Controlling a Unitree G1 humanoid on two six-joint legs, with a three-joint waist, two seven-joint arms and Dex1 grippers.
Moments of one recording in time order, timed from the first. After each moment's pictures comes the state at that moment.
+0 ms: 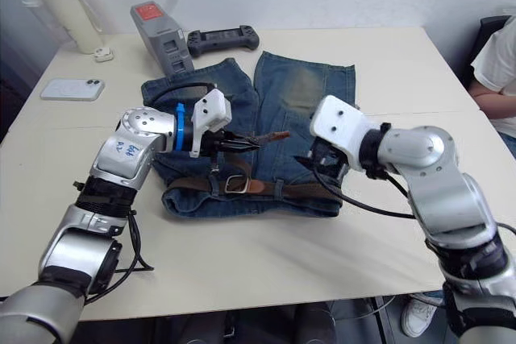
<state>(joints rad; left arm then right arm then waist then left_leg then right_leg) -0.90 0.48 -0.22 0.25 -0.15 0.35 -1.07 -0.69 -0.75 0.19 -0.44 0.08 0.72 0.87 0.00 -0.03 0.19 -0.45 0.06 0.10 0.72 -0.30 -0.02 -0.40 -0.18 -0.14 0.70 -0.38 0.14</state>
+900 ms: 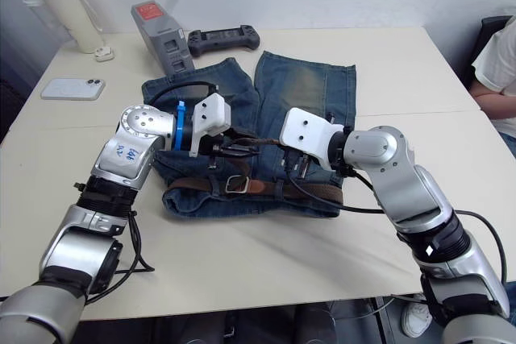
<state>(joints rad) -0.90 0.49 -0.22 0.29 -0.11 0.22 -1.13 -0.72 -0.69 0.29 -0.35 0.02 0.63 0.87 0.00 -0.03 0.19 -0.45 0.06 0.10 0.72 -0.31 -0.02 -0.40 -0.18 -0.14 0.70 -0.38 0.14</state>
